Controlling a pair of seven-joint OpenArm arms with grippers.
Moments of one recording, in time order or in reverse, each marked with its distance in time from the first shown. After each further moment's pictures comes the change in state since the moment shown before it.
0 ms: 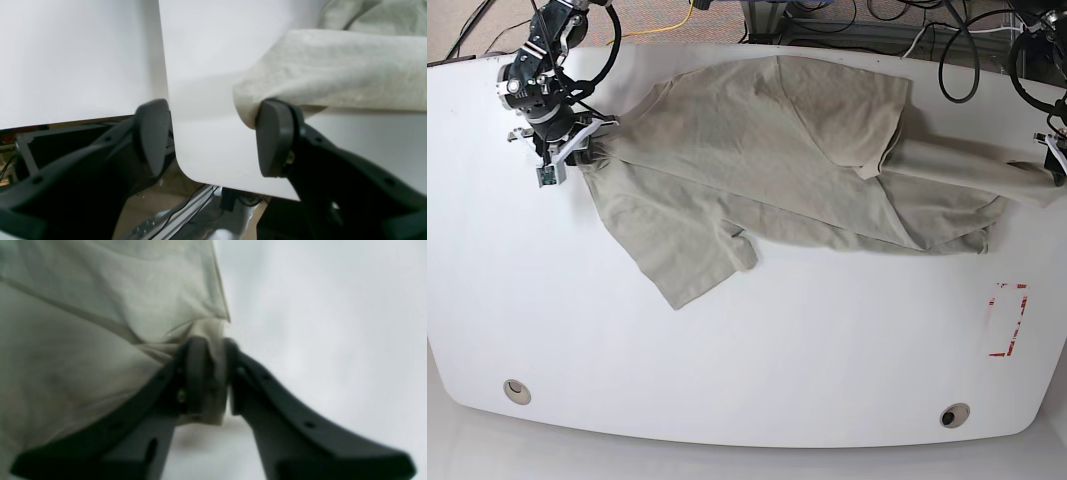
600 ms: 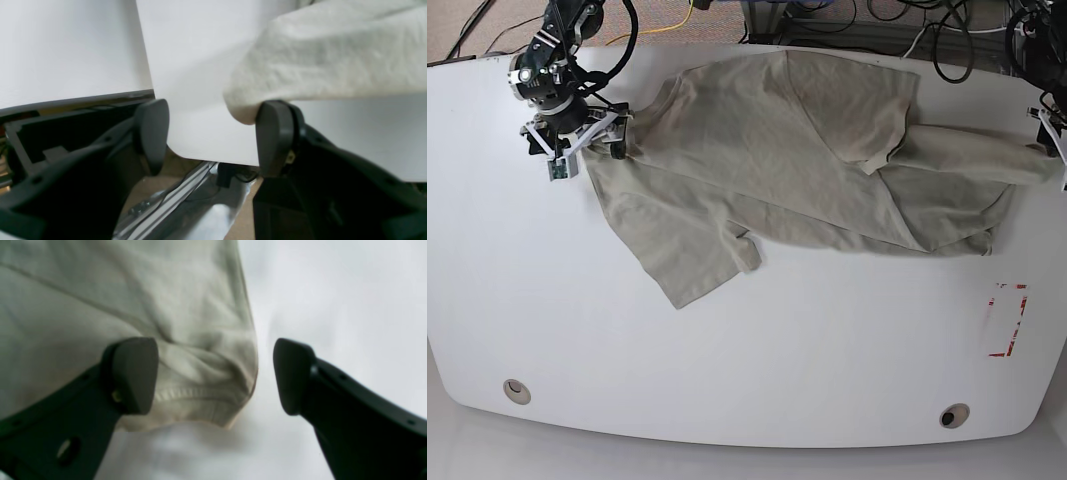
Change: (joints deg) left arm 6.3 1.0 0.3 -0.1 0.1 0.3 0.0; right arm -1.7 -4.4 0.0 3.7 0.6 0.4 0.4
